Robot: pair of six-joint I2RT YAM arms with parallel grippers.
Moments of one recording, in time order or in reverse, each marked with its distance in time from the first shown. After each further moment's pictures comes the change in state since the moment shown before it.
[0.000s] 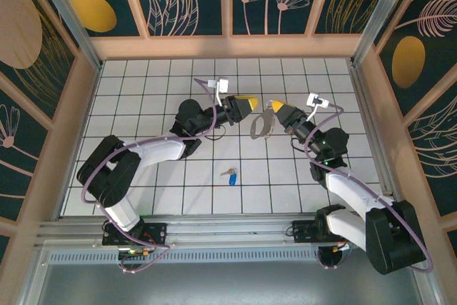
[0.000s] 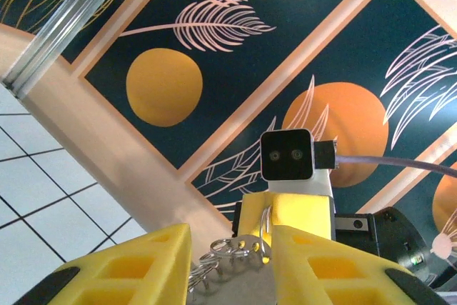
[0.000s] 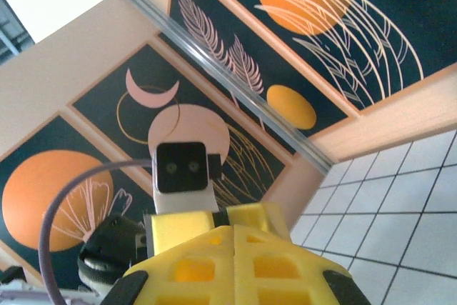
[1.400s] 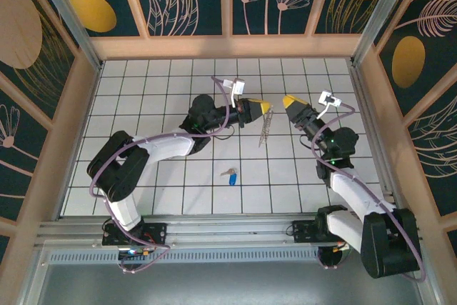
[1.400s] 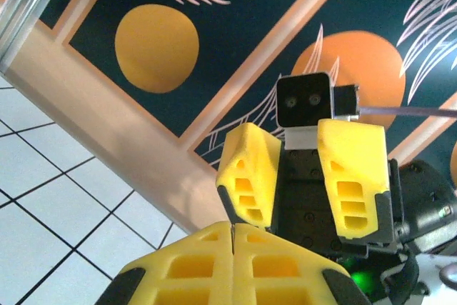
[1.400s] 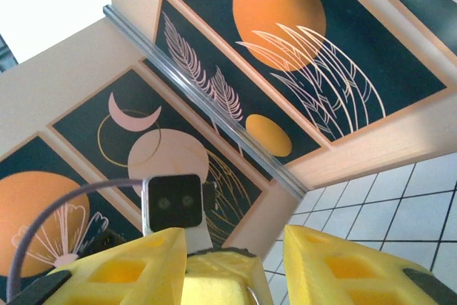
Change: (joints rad) left arm -0.038 0.067 0.129 -0.164 0.082 0.139; right arm -0.138 -0.048 0.003 -0.038 -0.060 -0.026
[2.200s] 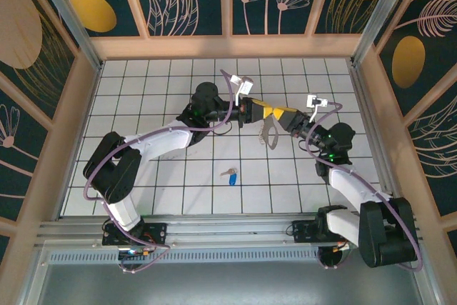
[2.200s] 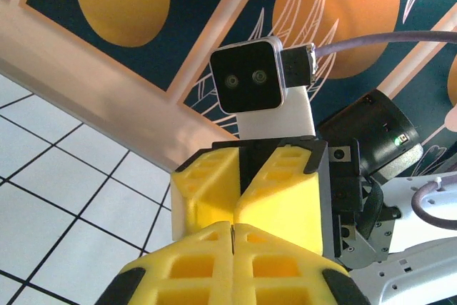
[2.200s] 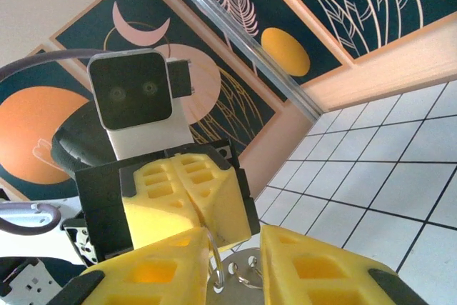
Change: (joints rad) left arm 0.021 -0.024 0.108 -0.278 0.182 0.193; right arm -0.006 0.090 0.000 -0.010 -0.264 -0.051
